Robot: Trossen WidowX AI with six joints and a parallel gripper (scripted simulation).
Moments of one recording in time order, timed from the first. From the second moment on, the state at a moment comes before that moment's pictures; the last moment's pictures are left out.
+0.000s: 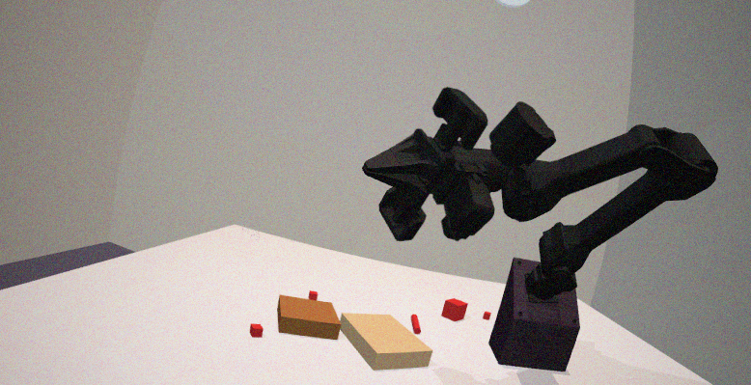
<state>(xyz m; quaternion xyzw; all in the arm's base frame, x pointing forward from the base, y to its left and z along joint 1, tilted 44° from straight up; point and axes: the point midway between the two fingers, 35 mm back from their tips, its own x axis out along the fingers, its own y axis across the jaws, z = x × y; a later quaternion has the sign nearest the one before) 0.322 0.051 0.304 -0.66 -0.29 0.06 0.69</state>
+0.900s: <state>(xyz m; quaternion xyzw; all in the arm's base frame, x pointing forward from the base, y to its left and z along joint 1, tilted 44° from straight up) 0.384 0.024 0.213 -0.44 -0.07 0.20 0.87</state>
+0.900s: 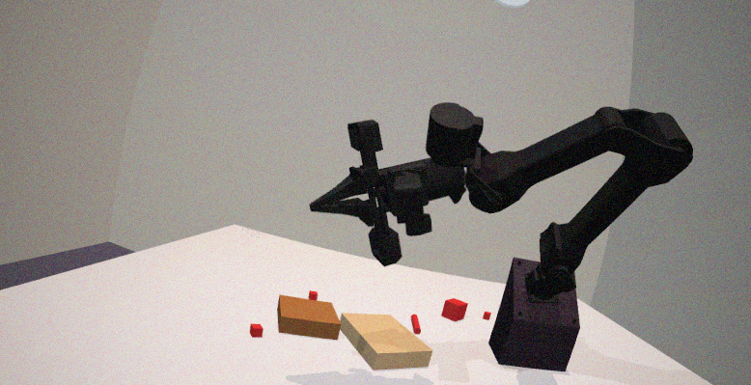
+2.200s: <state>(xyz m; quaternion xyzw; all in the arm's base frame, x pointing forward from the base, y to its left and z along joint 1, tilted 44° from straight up) 0.405 -0.015 0.073 0.03 0.31 0.22 0.92</state>
